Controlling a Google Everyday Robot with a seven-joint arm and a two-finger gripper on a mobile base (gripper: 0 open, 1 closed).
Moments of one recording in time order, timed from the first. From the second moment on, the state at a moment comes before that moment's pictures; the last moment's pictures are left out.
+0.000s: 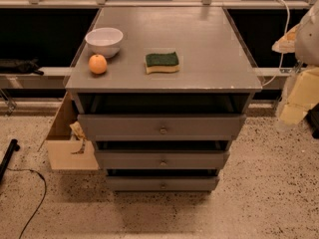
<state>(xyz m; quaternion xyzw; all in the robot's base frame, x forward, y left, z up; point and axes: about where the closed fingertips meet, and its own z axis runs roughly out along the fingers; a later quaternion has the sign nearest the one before) 0.438 -0.217 0.976 -0.60 0.78 -0.03 0.16</state>
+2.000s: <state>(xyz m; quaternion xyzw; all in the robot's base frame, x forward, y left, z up) 0.466 -0.170 0.848 -0.51 0.78 0.24 0.27</state>
